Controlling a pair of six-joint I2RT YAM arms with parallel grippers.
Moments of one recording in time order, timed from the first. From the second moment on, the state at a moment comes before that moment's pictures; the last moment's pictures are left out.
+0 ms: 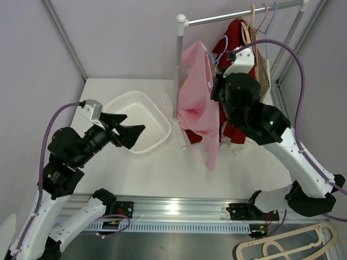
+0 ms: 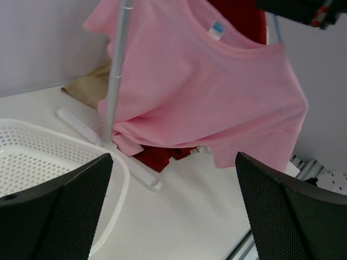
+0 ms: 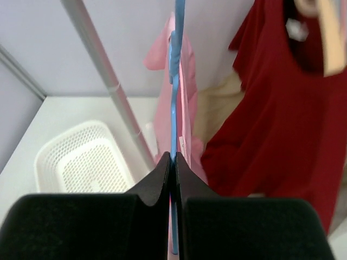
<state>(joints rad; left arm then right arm) -0.46 0.63 1.10 -0.46 0.20 -0.30 0.86 1.35 1.87 -0.64 0.72 0.24</state>
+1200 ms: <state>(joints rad) -1.45 0.73 1.05 -0.34 -0.48 0.10 1.50 1.45 1.89 -0.27 1.41 0.18</state>
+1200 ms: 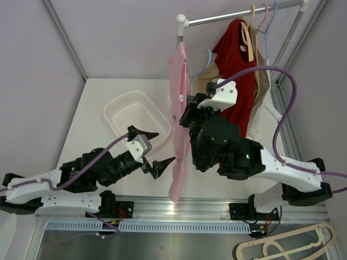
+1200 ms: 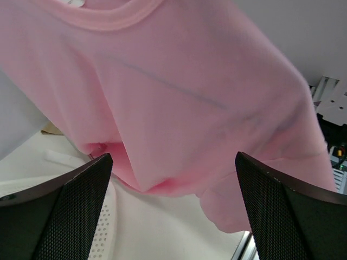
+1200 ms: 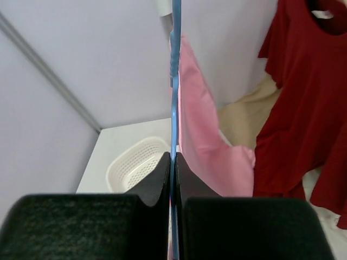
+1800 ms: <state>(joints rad) -1.57 0.76 0.99 -0.16 -0.59 0.19 1.19 1.53 1.90 -0.11 1.48 -0.02</state>
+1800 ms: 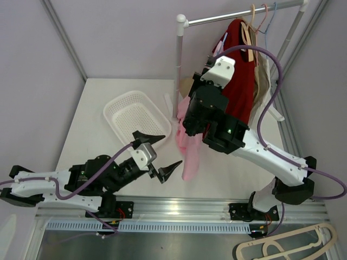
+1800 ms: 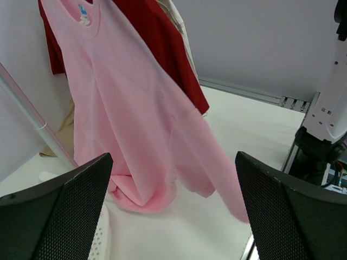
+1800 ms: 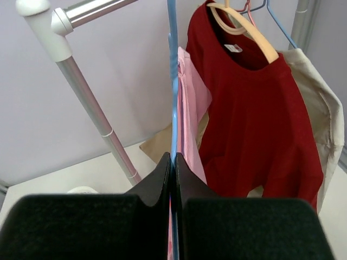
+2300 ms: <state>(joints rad) -1.48 0.89 0.98 -0.09 -0.61 0.14 1.20 1.58 1.90 -0.02 1.48 -0.09</state>
